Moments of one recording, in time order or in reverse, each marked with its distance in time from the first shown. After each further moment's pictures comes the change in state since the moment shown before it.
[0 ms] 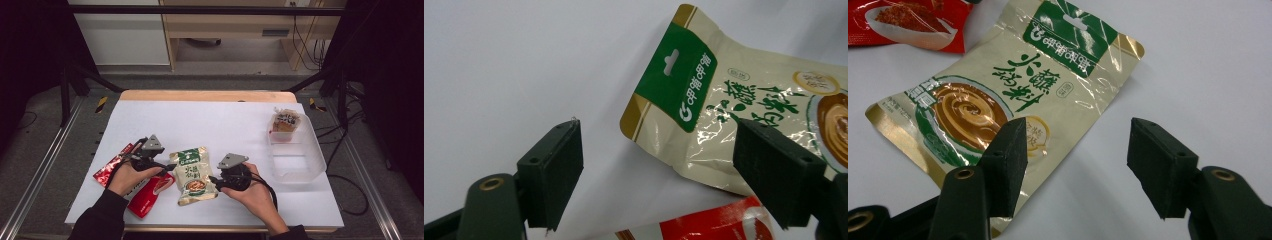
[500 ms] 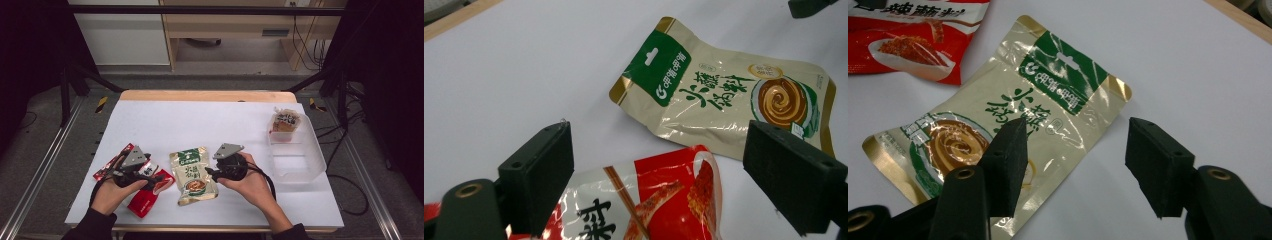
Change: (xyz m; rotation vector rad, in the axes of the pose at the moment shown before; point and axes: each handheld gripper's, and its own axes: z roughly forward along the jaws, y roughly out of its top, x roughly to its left) left arm -0.030 -0.021 -0.052 -0.088 0.075 0.008; right arm -0.010 0.028 0.002 -0.016 0.018 -0.045
